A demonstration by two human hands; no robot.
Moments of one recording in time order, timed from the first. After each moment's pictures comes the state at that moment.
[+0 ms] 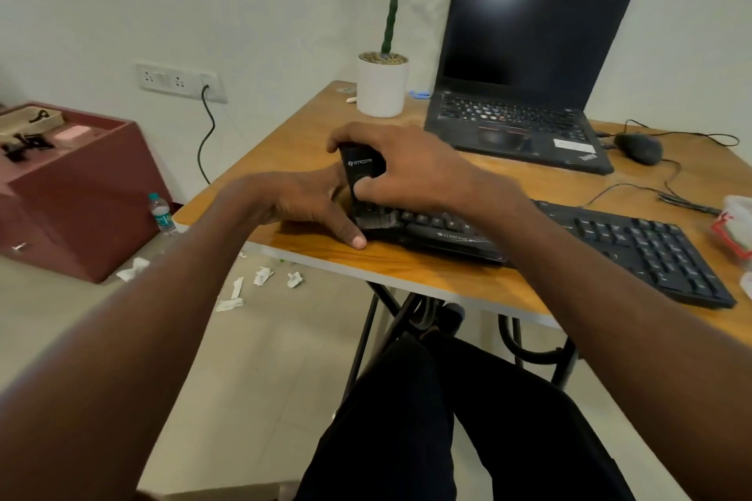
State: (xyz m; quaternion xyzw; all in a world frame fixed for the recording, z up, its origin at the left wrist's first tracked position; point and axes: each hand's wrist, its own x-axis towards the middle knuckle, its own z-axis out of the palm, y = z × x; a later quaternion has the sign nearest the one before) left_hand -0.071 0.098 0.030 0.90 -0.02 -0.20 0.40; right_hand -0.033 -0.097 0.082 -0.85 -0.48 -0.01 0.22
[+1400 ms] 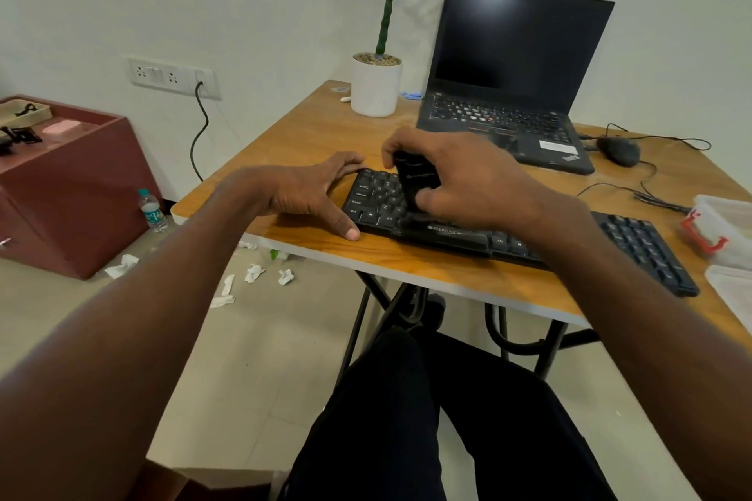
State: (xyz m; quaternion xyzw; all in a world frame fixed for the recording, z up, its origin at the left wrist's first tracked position) left_hand -0.070 0.100 0.029 0.89 -0.03 -0.18 0.42; right_hand -0.054 -0.163 0.095 -0.89 -0.44 -0.05 0.13
